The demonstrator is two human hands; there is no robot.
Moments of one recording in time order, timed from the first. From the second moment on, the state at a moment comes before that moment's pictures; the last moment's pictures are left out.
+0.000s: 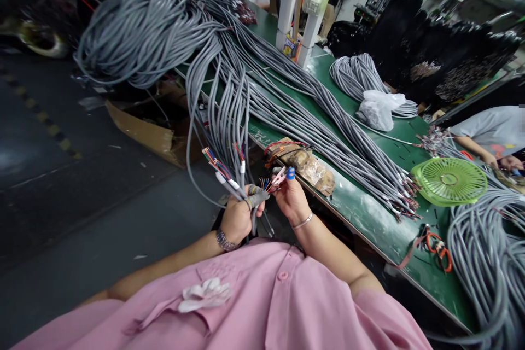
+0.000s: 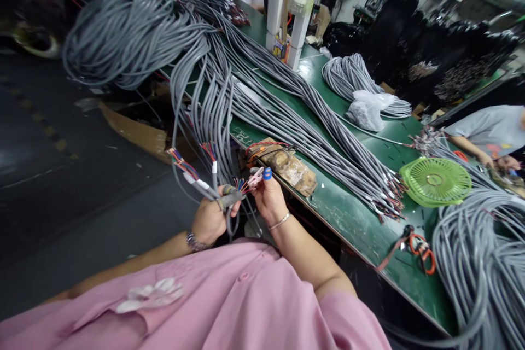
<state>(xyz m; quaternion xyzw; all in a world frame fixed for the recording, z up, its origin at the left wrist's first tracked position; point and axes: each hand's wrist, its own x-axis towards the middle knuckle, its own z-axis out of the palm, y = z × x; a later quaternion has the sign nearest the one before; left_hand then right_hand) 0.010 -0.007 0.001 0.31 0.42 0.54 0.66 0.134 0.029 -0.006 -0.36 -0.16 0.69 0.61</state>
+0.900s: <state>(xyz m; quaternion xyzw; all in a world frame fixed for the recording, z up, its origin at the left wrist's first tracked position) -0.014 -0.016 -0.020 0.54 0.44 0.28 0.66 0.160 -0.002 0.034 -0.45 -0.73 0.44 0.26</state>
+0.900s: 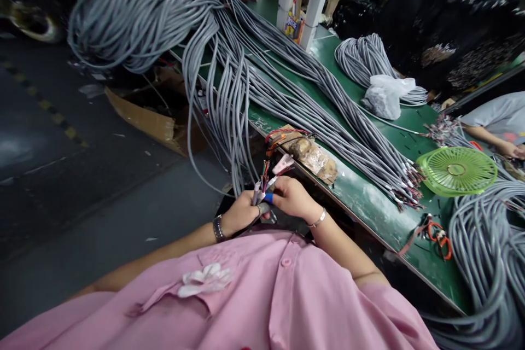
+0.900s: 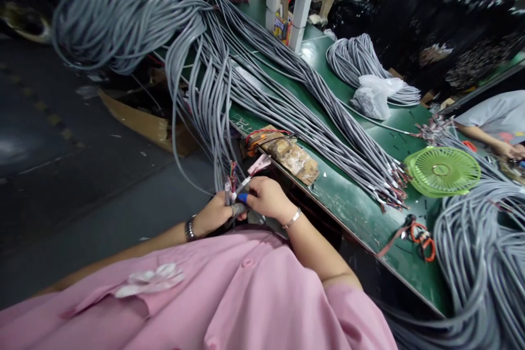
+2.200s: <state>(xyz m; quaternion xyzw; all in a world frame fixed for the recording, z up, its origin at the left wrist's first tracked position) -0.006 -0.014 -0.019 0.29 0.46 0.50 0.68 0.145 -0.008 0.000 -0.50 -0.40 0.61 0.47</state>
